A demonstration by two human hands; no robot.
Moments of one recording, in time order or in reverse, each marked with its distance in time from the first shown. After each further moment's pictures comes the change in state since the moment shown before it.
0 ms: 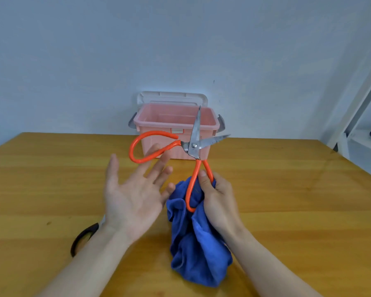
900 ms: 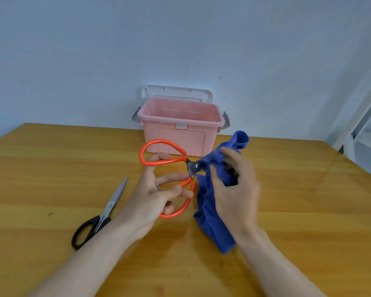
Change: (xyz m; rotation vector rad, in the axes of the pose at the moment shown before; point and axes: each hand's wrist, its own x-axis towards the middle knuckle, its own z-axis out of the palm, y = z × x) left_hand -0.003 -0.016 0.001 0.668 0.131 0.018; right_hand 0.003 0.002 -0.016 -0.314 0.325 -0.503
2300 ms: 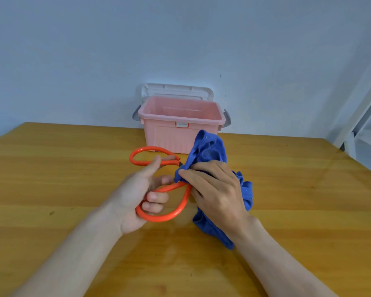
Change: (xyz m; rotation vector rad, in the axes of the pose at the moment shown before) left_hand 0.003 0.021 -0.021 -0.235 -0.077 -0.456; right_hand 0.006 0.015 0.020 -0.290 -0.062 -0.878
